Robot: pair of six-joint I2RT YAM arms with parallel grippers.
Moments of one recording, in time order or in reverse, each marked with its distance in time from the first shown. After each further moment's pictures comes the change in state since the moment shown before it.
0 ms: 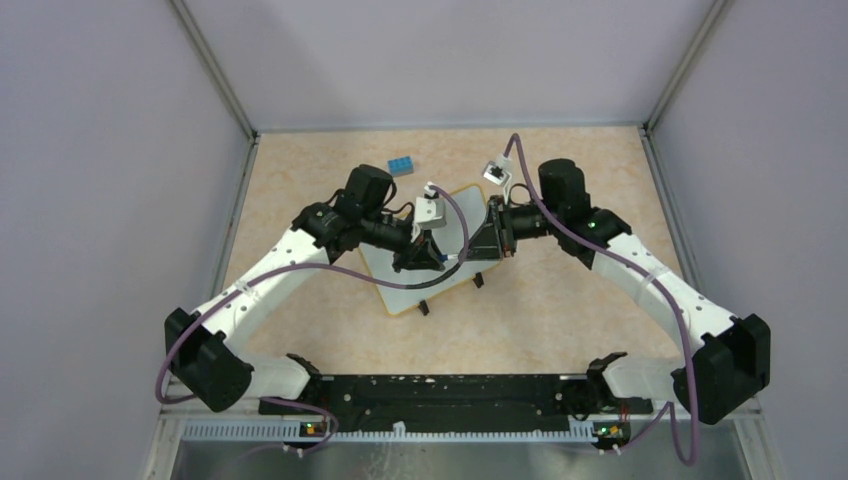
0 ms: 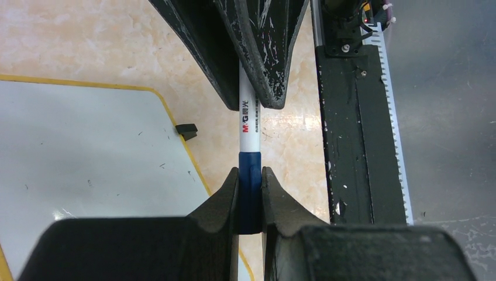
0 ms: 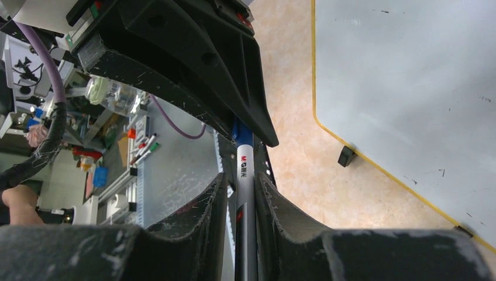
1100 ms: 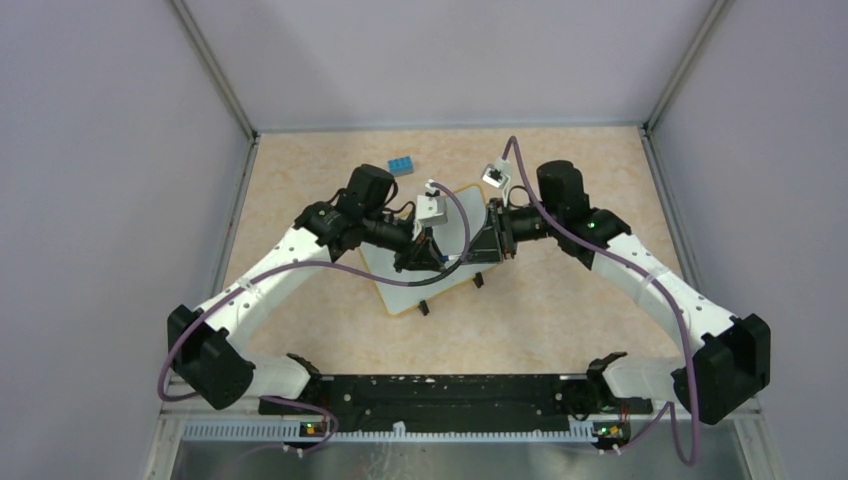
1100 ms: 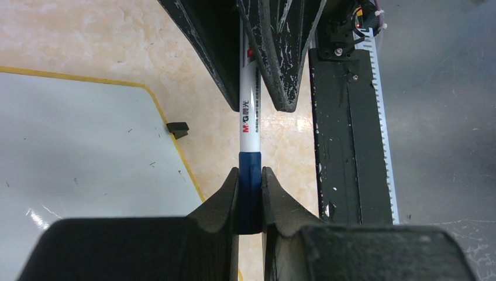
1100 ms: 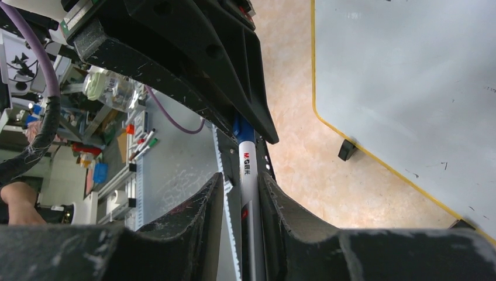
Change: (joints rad) left arm 0.000 0.014 0.000 0.009 0.017 -0.051; right arm 0.007 0.000 0.000 -0.034 0.005 -0.022
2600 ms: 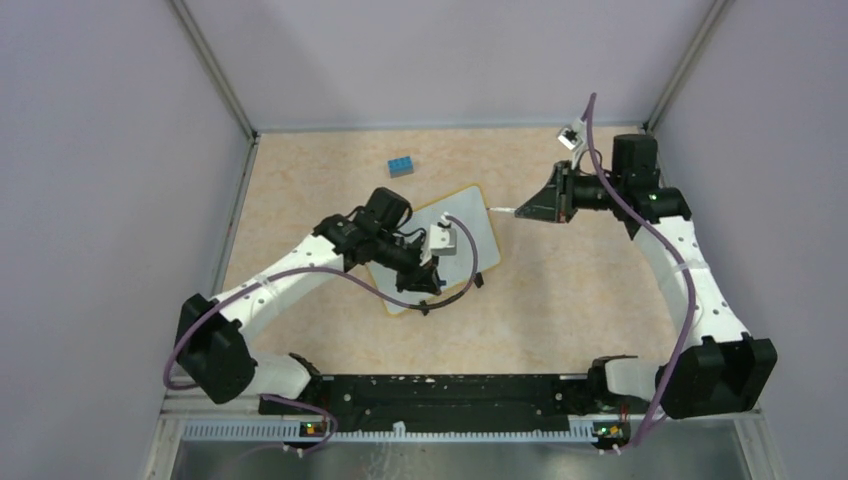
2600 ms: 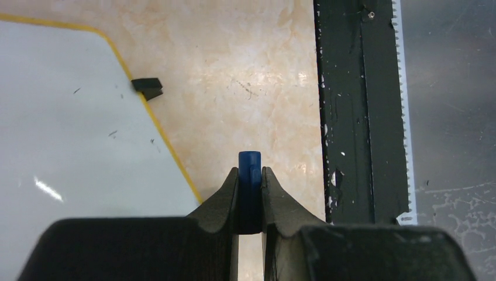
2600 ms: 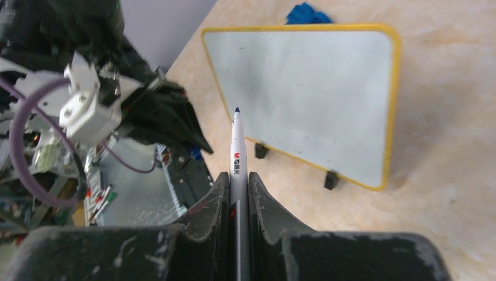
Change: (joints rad) left arm -0.030 0.005 -0.106 -0.088 -0.092 0.134; right arm -0.383 0.006 0.171 -0.319 -0.064 -0.231
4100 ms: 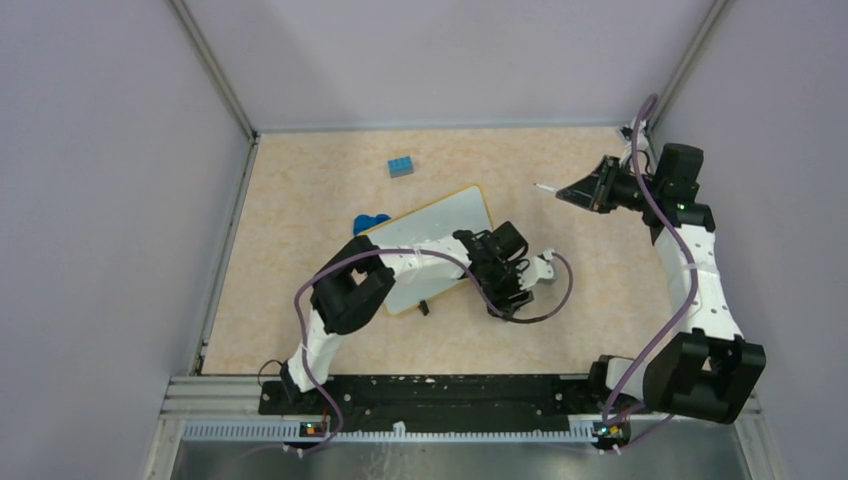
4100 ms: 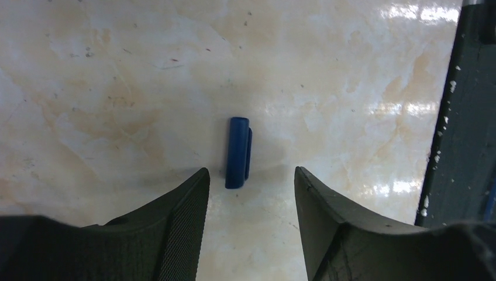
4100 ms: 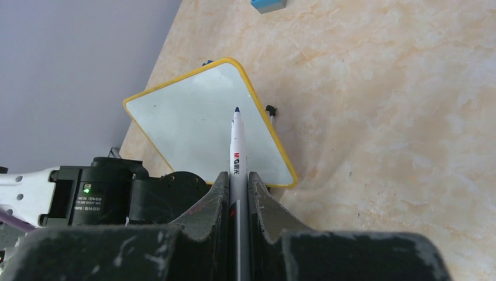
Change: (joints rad) left arm -0.378 0.777 0.415 0.264 -0.359 -0.247; right arm -0.330 -0.016 -0.135 0.240 0.075 0.151
